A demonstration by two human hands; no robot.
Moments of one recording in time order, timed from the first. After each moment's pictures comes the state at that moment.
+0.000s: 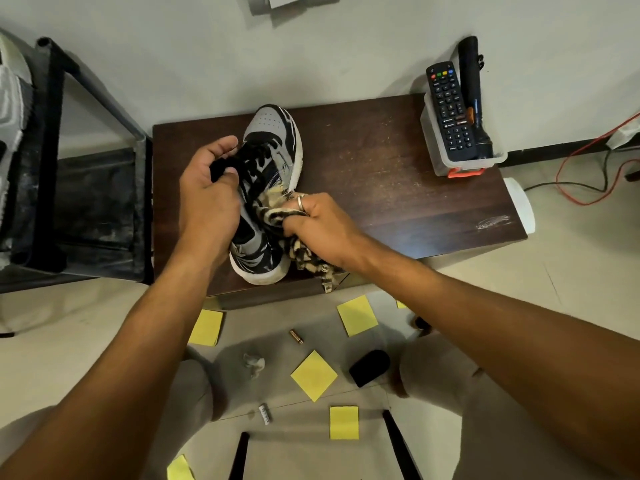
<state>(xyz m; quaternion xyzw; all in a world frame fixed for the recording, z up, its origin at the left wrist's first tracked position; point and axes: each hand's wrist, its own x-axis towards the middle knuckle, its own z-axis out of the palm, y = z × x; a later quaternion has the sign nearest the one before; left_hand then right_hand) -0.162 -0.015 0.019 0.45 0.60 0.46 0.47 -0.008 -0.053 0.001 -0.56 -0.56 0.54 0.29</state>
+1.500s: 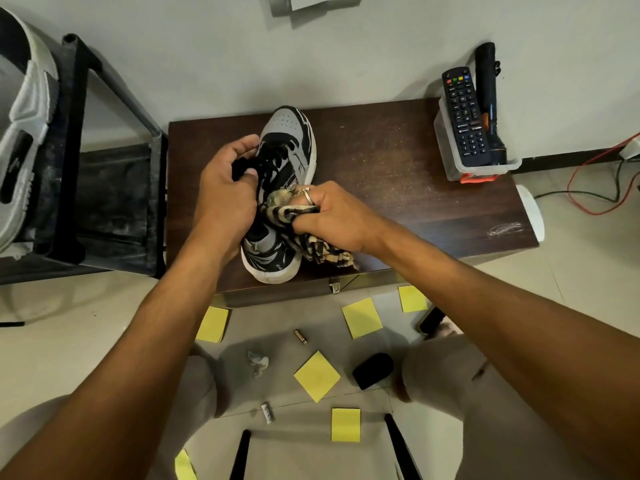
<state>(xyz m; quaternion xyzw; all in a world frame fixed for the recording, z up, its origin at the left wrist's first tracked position) -0.165 -0.009 0.019 0.48 0.61 0.41 0.48 0.002 -0.036 0.015 -0.50 -0.65 0.52 0.23</state>
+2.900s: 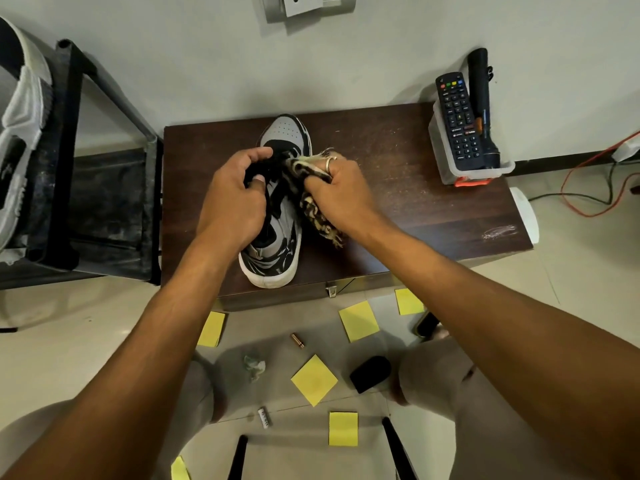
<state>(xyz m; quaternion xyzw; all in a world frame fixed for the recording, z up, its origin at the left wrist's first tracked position) -0.162 -0.008 0.019 0.57 0.64 0.30 0.42 0.005 -0.013 -0.004 -0.63 -0.56 0.40 0.35</state>
